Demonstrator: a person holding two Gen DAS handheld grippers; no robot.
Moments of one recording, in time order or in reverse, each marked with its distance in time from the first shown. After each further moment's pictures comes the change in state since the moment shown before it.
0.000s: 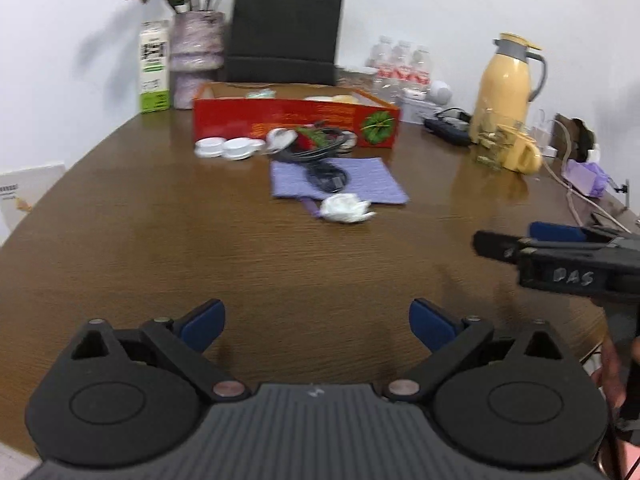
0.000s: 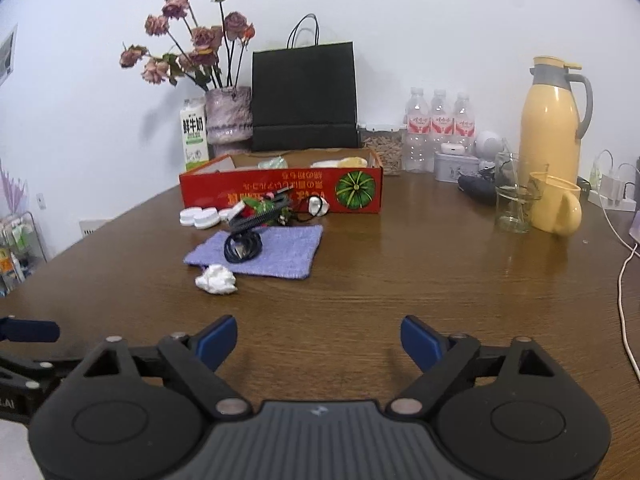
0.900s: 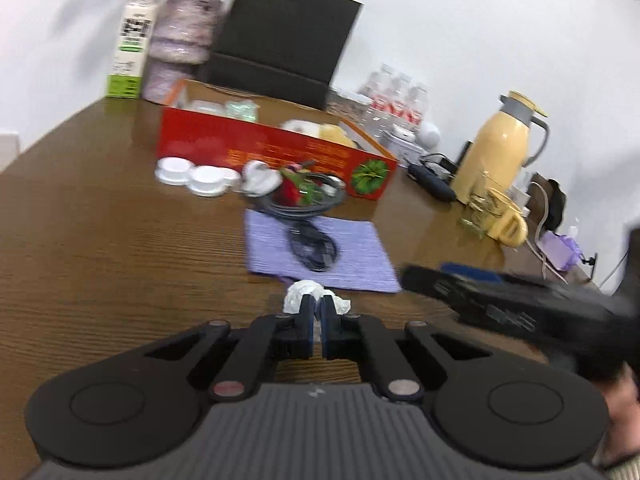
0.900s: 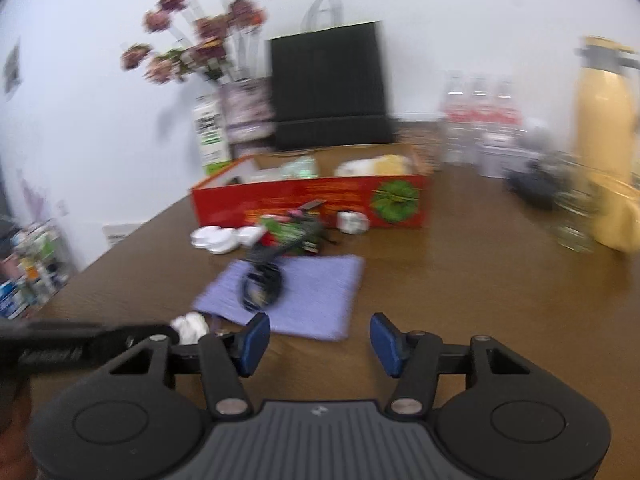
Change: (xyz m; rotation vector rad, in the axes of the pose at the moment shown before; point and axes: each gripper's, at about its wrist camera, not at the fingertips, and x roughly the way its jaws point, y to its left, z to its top) left arm 0.055 0.045 0.059 -0.170 -0.014 -0.153; right arm 0.079 0.008 0.059 0.020 0.061 0.147
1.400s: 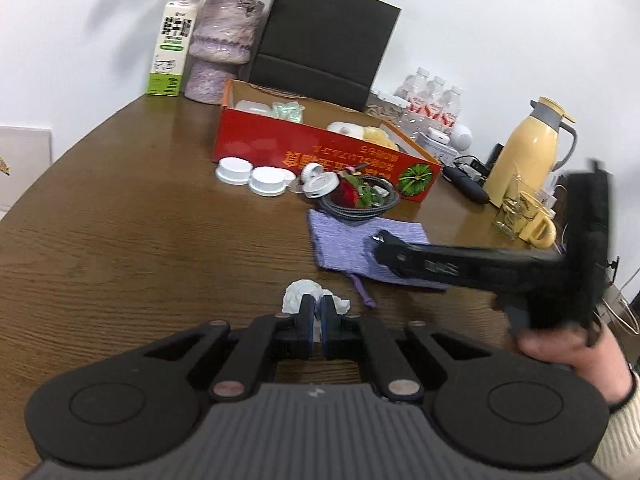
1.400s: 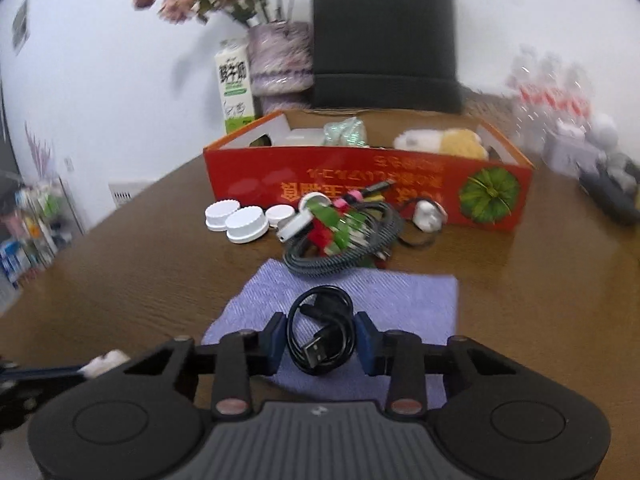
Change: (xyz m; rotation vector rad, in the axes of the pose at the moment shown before) left arm -0.016 0.031 0.006 -0.018 0.011 0.054; right arm 0.084 0.032 0.021 -0.045 0.115 0.020
